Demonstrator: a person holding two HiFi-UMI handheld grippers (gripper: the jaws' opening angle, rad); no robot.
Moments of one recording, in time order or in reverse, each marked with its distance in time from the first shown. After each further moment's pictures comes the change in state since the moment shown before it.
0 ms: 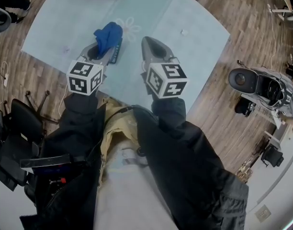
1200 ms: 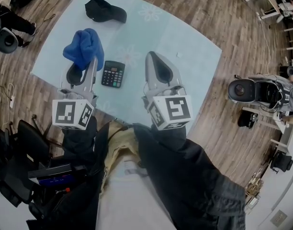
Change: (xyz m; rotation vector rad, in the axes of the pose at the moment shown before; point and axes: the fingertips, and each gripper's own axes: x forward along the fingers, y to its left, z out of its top) left arm -0.138 0.003 0.146 0.157 -0.548 0.166; right arm -0.071 0.062 0.102 -0.162 -0.379 -0.058
